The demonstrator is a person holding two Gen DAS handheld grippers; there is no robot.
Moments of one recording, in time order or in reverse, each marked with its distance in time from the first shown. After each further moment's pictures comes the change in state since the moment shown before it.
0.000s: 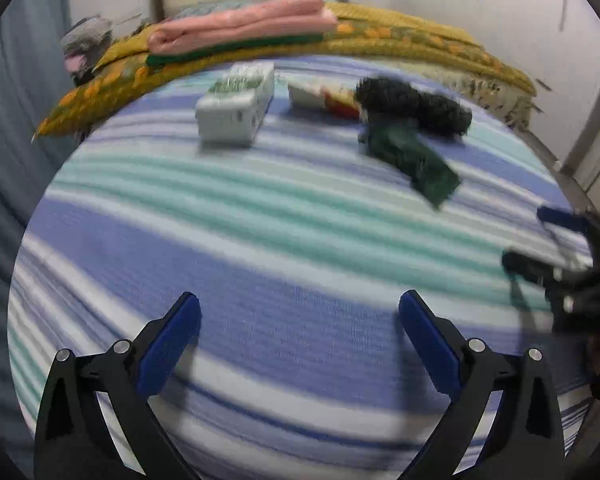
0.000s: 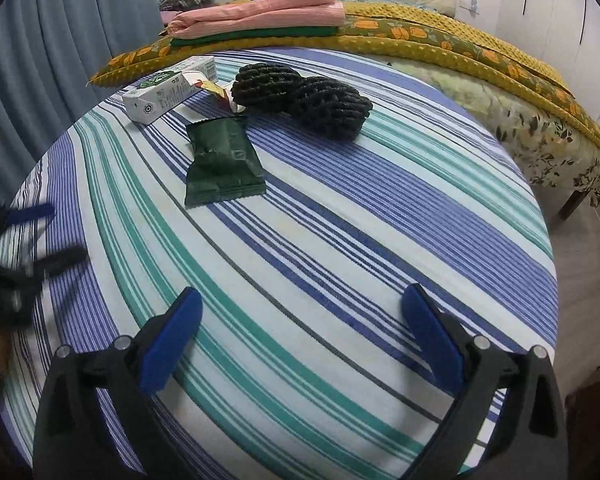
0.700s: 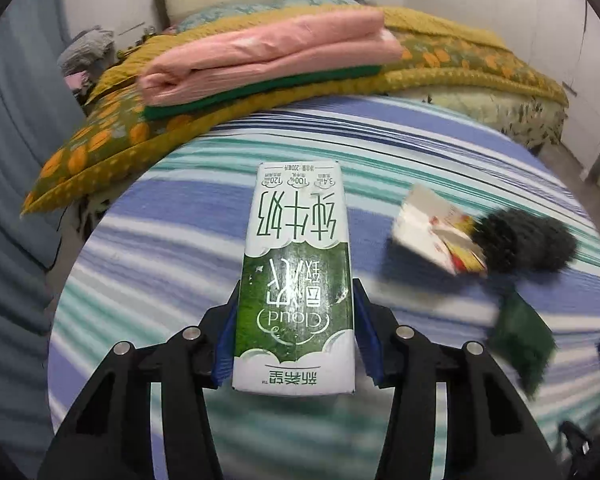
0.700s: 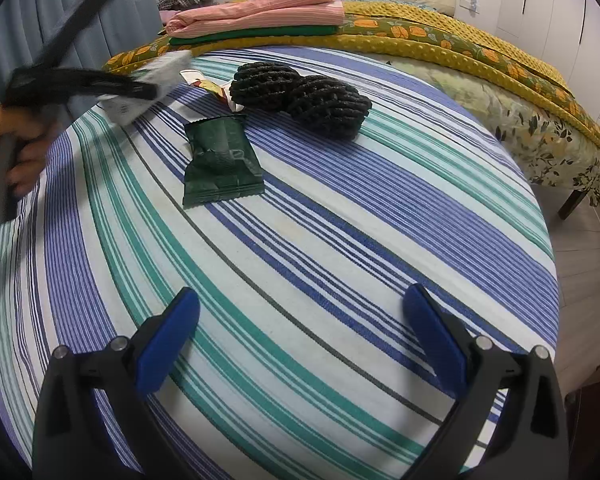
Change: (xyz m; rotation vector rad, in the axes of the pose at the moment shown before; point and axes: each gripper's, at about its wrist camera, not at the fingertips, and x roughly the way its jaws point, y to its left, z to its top) left arm 0.056 0.054 0.121 0.009 0.016 0.070; right arm 0.000 -0.001 0.000 0.000 0.003 -0.002
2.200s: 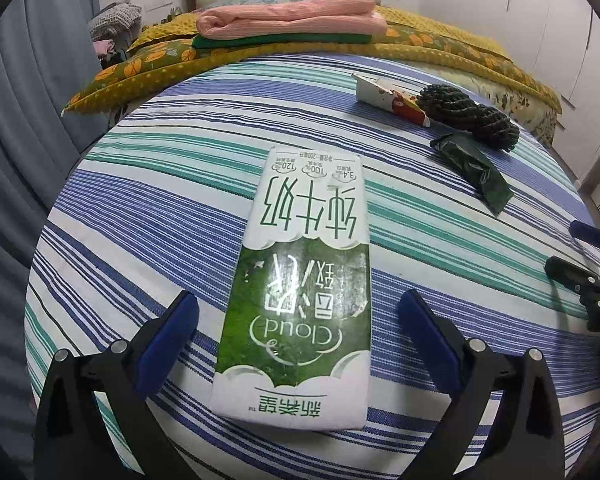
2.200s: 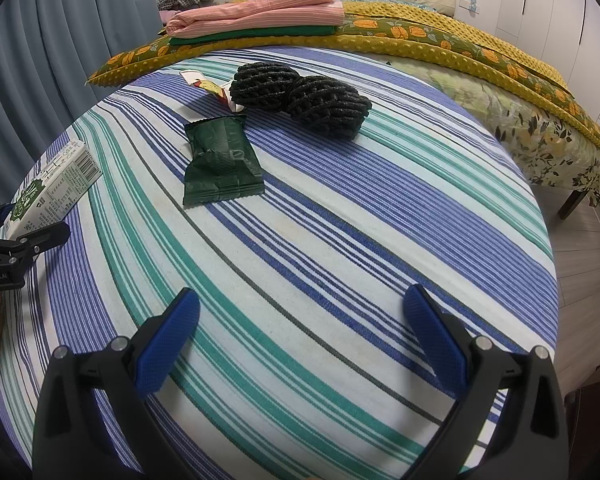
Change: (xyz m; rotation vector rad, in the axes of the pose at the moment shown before) left arm -0.055 -0.013 -0.141 -0.090 0.008 -0.009; right arm 0.000 0.000 0.000 0.003 -0.001 -0.003
